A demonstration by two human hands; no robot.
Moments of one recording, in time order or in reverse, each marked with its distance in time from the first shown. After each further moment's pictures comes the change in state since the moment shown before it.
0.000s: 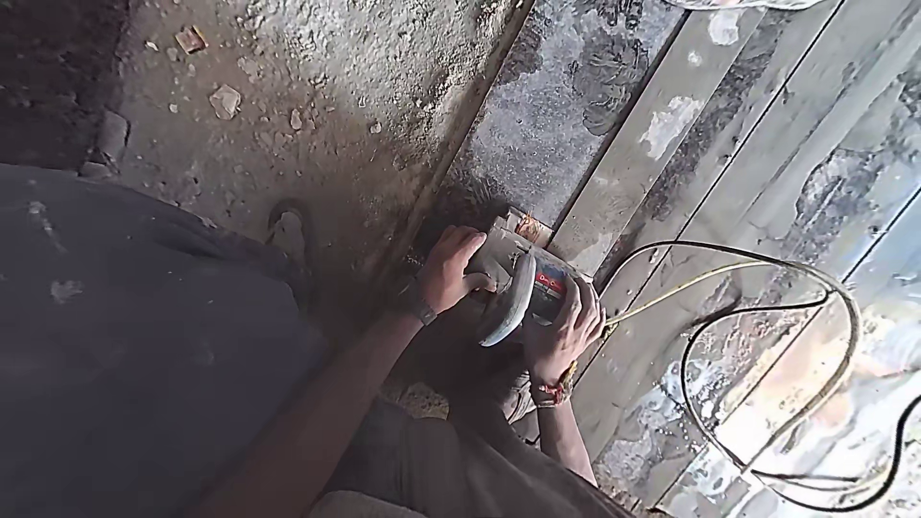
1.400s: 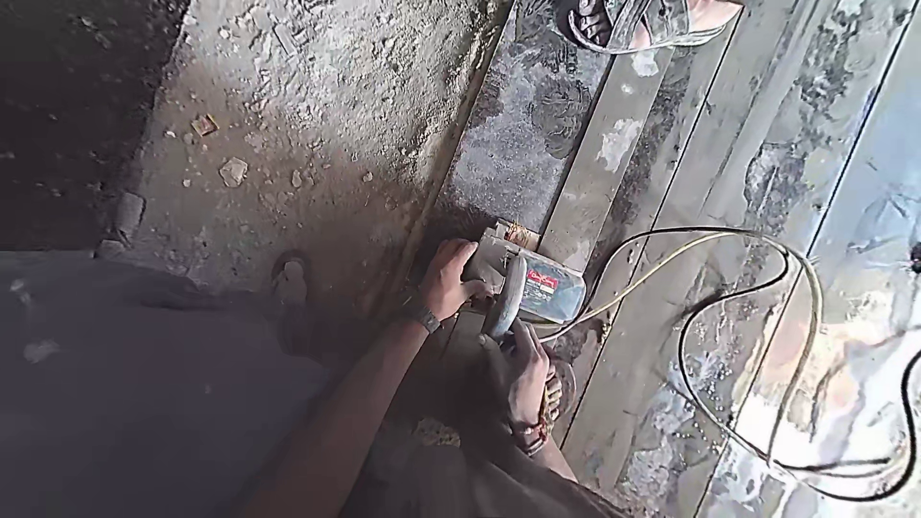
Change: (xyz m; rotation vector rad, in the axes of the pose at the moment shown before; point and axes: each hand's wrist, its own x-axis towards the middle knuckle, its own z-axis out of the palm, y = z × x) left_hand 0.023 0.015 -0.010 -0.015 -0.050 -0.055; right_hand -0.038 -0.043 -0.019 0.438 -0.231 0.157
